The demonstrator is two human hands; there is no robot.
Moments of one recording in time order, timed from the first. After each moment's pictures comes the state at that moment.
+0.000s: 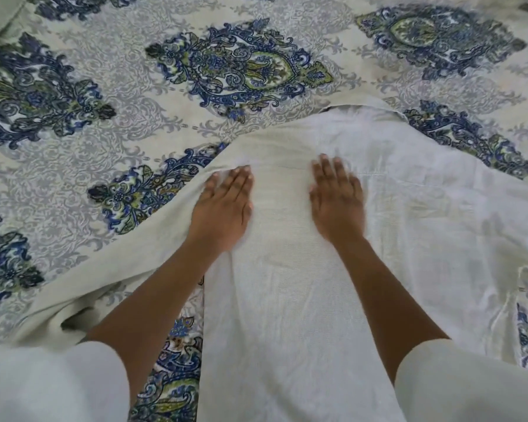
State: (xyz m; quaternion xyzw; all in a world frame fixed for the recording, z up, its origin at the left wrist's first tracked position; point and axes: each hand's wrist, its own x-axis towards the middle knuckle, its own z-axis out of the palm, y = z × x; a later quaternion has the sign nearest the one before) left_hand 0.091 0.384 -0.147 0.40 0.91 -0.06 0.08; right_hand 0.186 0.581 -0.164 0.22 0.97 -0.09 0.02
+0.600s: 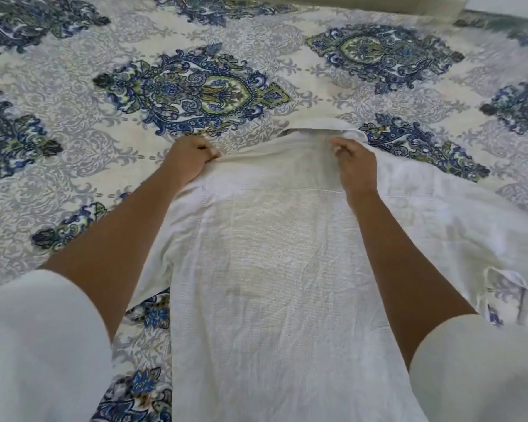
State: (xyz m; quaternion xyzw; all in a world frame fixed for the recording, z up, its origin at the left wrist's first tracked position) left_hand -0.026 0.466 -0.123 0.14 0.85 0.41 0.30; right_hand 0.146 0.686 -0.129 0.43 0.76 -0.46 -0.18
